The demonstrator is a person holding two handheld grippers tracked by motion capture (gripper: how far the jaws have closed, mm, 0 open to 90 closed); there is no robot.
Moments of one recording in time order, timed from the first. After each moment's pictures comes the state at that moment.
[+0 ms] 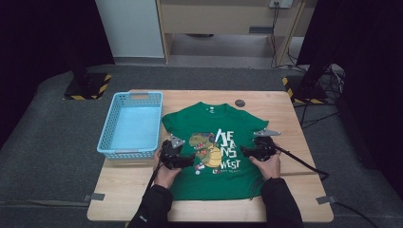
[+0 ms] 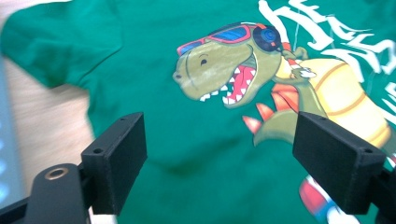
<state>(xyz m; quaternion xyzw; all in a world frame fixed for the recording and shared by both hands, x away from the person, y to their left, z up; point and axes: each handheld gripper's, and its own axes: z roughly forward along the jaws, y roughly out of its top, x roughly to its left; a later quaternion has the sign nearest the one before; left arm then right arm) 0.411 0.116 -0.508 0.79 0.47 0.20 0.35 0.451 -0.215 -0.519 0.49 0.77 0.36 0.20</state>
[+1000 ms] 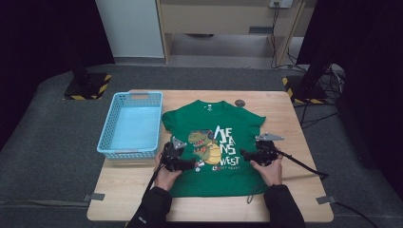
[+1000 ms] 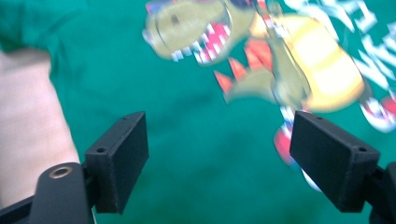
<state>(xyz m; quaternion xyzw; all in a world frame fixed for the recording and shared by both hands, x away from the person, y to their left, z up) 0.387 0.122 -0.515 0.81 0.46 0.17 0.34 0.422 -0.215 -0.512 0.48 0.77 0.39 0.19</state>
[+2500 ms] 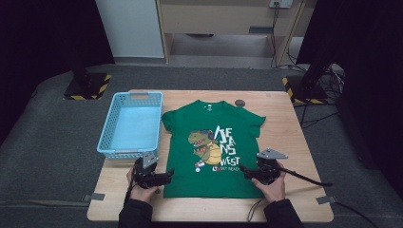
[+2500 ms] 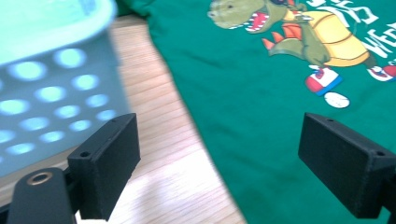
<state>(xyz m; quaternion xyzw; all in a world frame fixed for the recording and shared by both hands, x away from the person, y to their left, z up) 0.337 0.197 -0.511 0.76 0.49 0.21 0.38 0.369 -0.214 -0.515 0.45 0.77 0.41 0.19</state>
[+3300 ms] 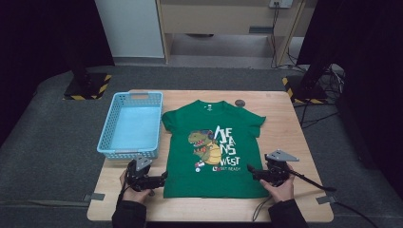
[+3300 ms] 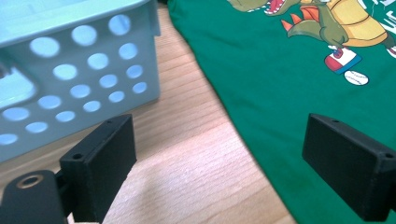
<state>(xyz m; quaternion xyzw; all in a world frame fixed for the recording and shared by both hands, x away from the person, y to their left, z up) 0.329 0.215 -0.513 0.76 0.49 0.21 0.37 0.362 -0.240 -0.512 0.46 0.75 0.42 0.20</state>
